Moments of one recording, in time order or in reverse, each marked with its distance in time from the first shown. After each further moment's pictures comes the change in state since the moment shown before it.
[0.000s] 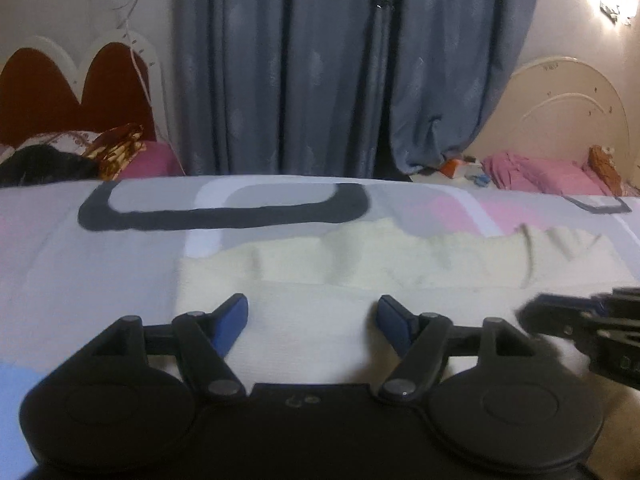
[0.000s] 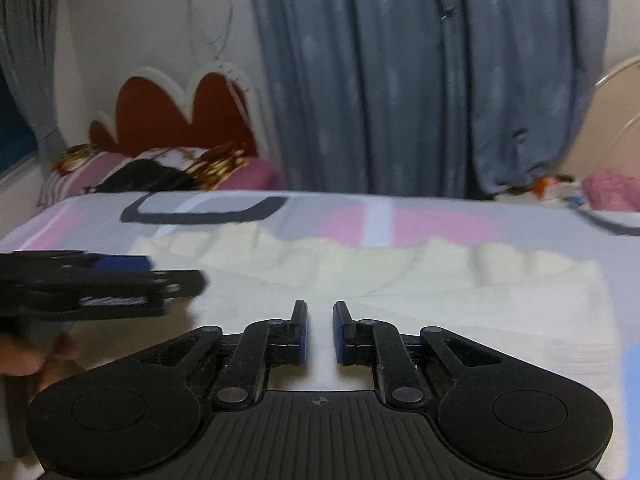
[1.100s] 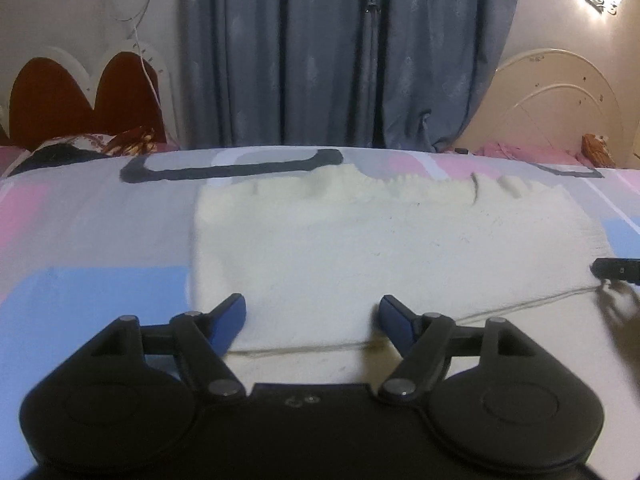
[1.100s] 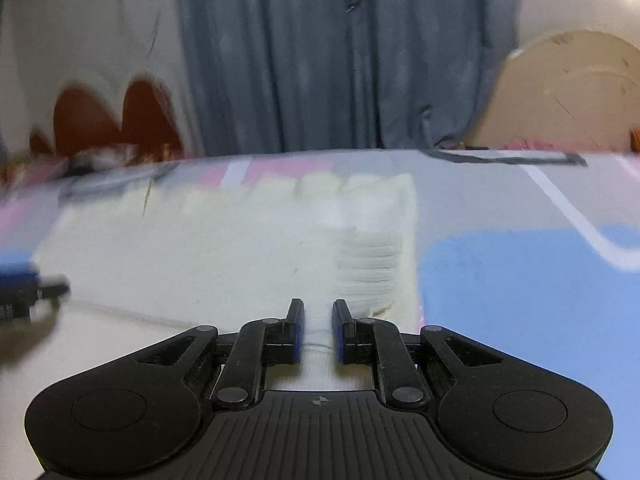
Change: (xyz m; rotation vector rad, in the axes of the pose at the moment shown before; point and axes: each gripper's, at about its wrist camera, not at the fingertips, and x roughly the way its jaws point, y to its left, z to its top) left arm -0.085 -0.028 -0.057 0.054 -0.005 0.033; right arm -0.086 -0.084 -0.052 0.154 -0.007 -0.201
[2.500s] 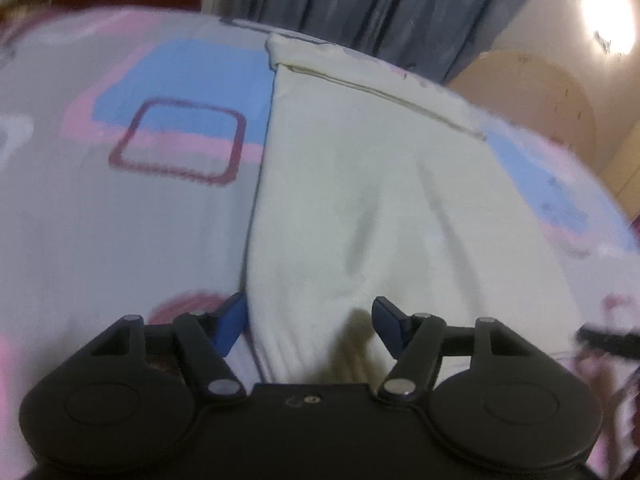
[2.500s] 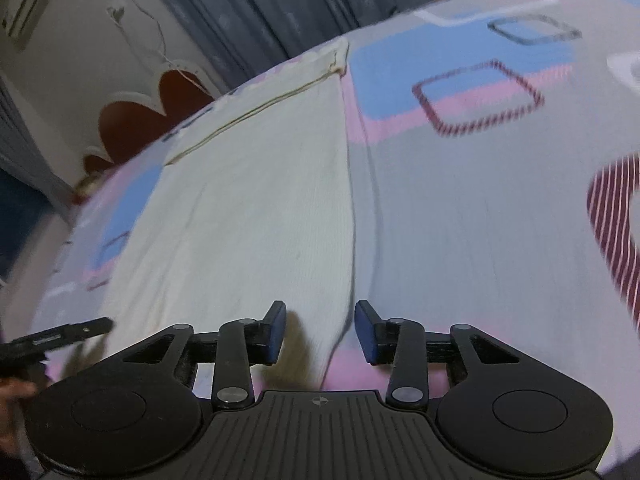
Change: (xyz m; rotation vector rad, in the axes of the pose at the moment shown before) left arm -0.261 0.017 -0.195 -0.304 0.206 -0.165; right arm -0.298 -0.039 -0.203 0.267 0.207 0.246
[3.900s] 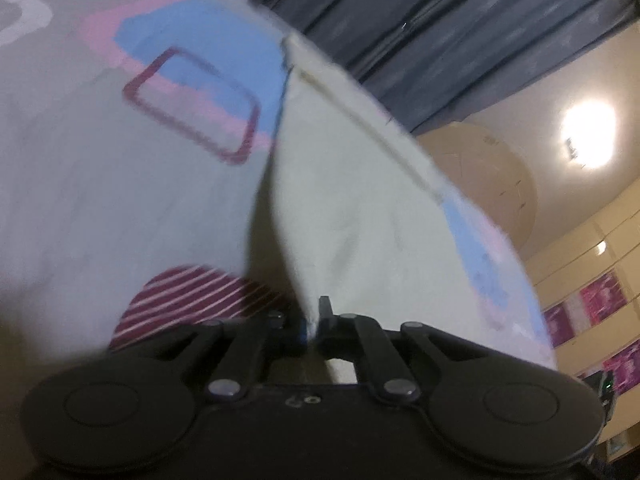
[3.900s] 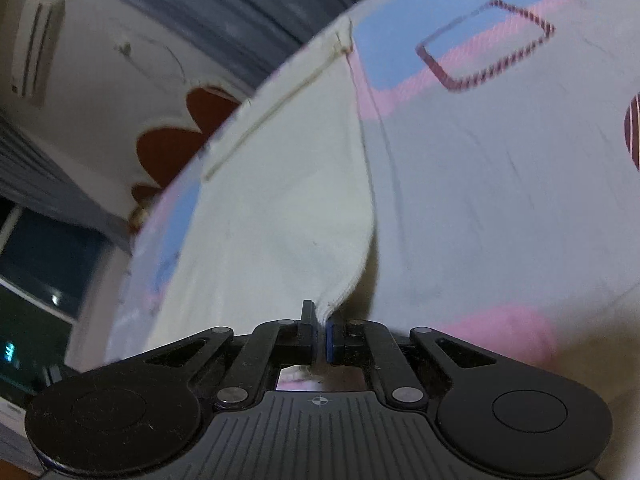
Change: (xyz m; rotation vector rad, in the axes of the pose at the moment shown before) left arm 0.014 0.045 -0.008 -0.261 -0.066 -0.281; right arm 0.009 -0.022 0.026 0.163 -0.009 0.203
